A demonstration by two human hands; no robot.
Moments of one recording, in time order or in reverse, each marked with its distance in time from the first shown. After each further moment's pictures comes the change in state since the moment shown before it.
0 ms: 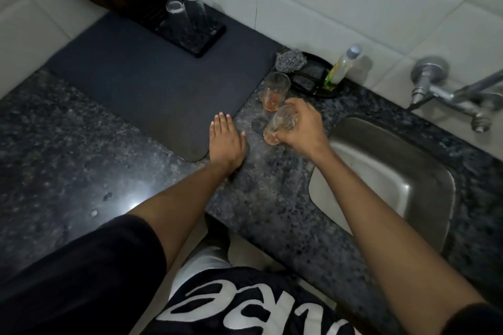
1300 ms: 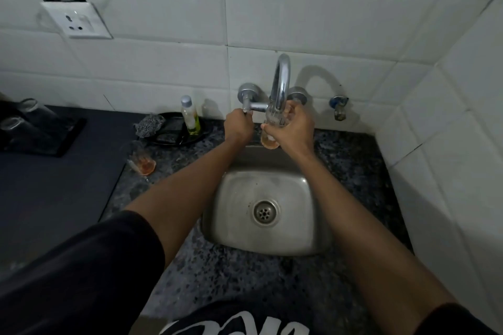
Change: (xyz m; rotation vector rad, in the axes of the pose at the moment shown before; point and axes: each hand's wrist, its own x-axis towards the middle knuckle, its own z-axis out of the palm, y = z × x) left_hand 0.024 0.414 -0.056 -0.508 -0.018 0.263; right_hand -0.072 0.176 -0.230 0.326 0.737 0.280
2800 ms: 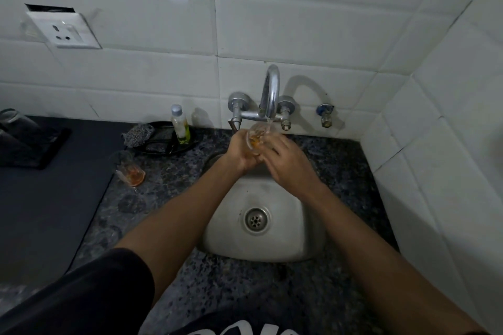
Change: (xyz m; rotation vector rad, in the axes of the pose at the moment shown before) left_hand -0.041 0.007 0.009 -1.439 -0.722 -0.565; right_hand -0.041 0.026 -0.032 -0.605 -0.224 -0.917
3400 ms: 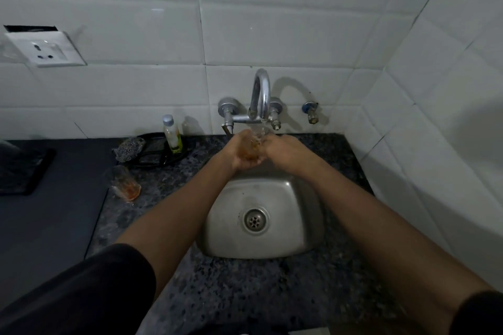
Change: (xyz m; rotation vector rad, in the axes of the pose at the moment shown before) left_hand 0.004 0.012 -0.008 0.333 0.081 -0.123; right_hand 0.041 -0.016 -0.050 -0.115 -0.613 0.300
